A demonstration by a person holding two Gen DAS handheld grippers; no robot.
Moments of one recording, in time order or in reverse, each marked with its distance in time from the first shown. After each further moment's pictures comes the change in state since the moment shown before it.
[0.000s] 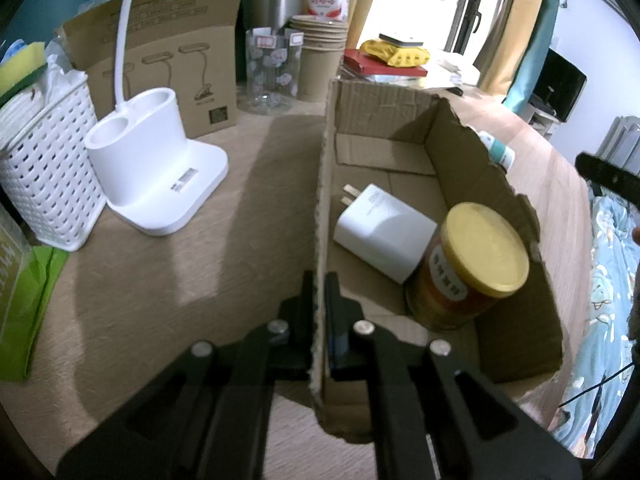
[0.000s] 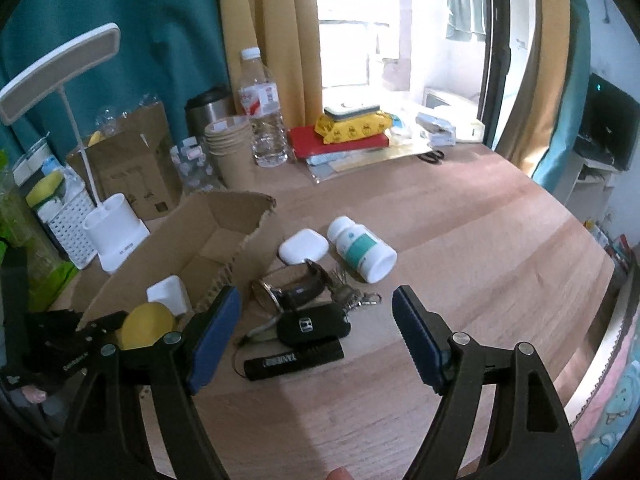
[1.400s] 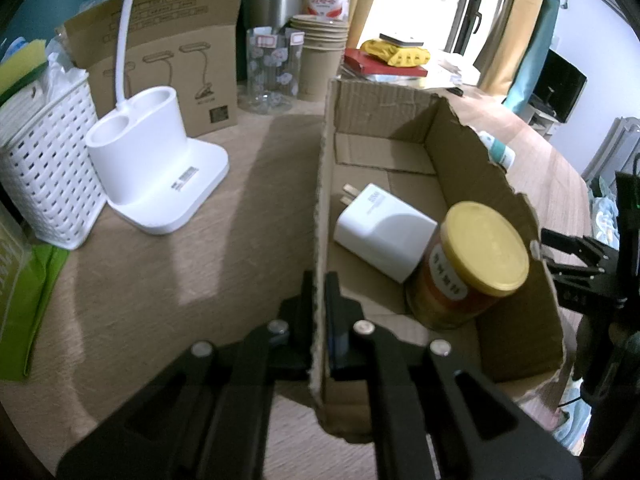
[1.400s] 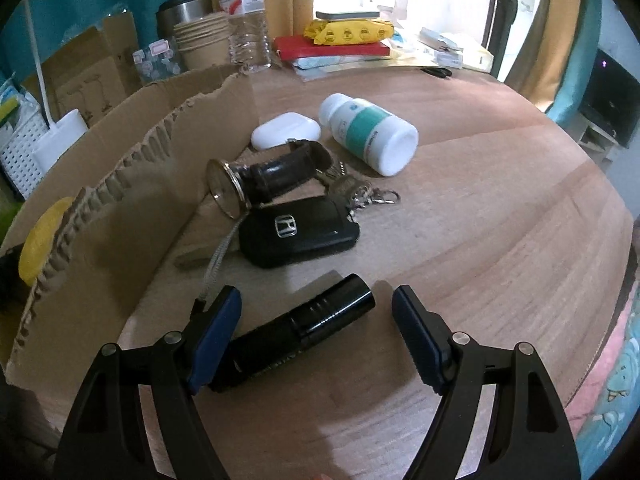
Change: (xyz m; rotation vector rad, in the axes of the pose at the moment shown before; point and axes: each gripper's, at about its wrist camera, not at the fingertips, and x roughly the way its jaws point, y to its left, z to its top) left arm 0.000 0.001 0.000 0.001 0.001 0.003; right arm 0.073 0.001 -0.059 -0.008 0.180 -0.067
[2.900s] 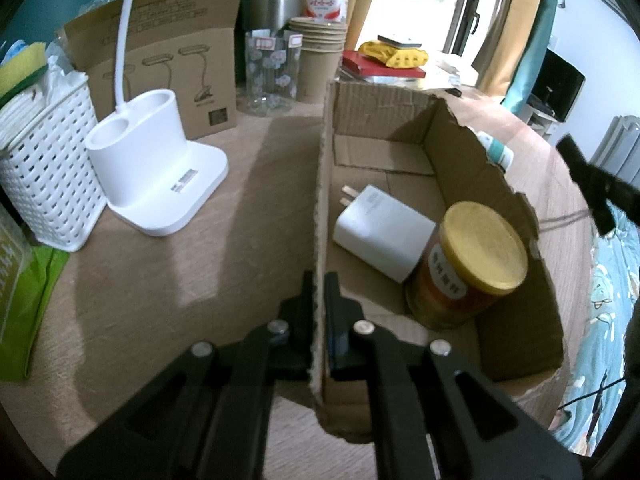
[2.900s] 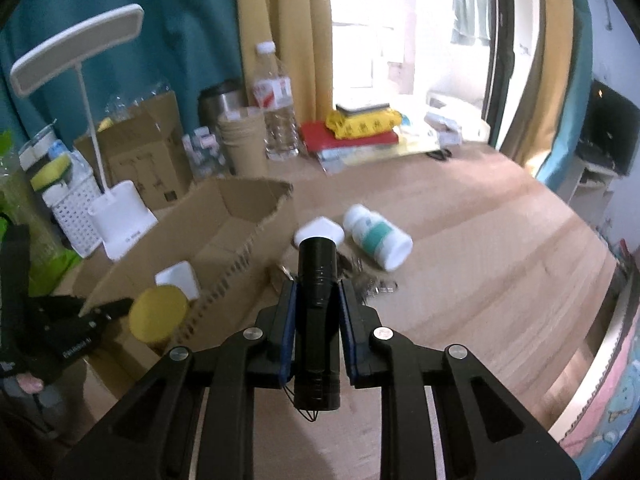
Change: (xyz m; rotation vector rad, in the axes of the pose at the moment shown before) left arm -0.002 -0.004 -0.002 0.011 -0.008 0.007; right arm -0.090 0.017 0.040 -0.025 -0.213 0.071
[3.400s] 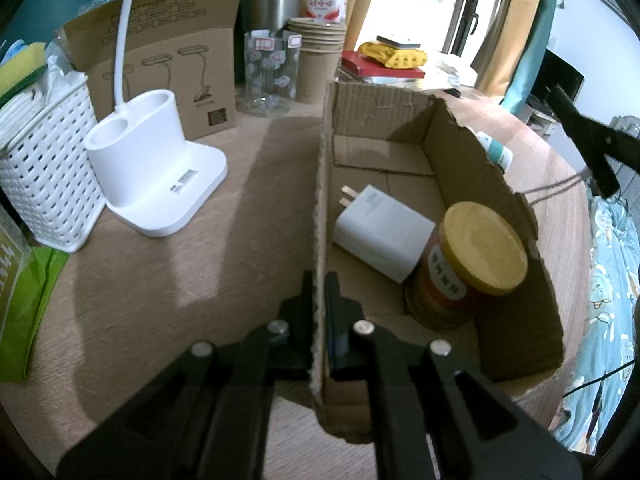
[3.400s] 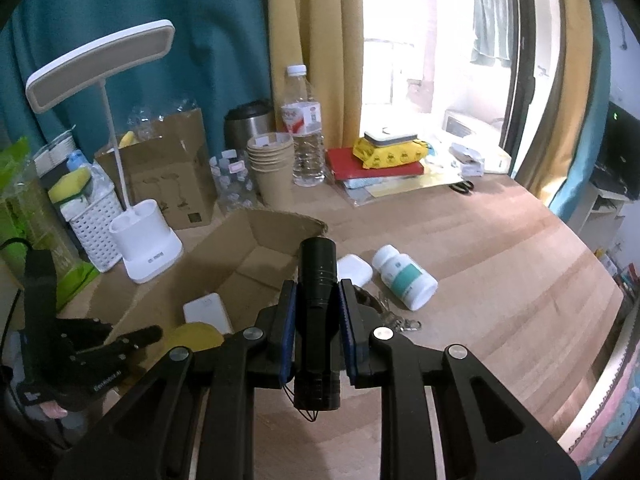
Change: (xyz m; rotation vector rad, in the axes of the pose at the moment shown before) left arm 0.000 0.000 0.000 -0.001 -0.001 0.000; right arm -0.002 0.024 0.028 -0.048 -0.042 0.052
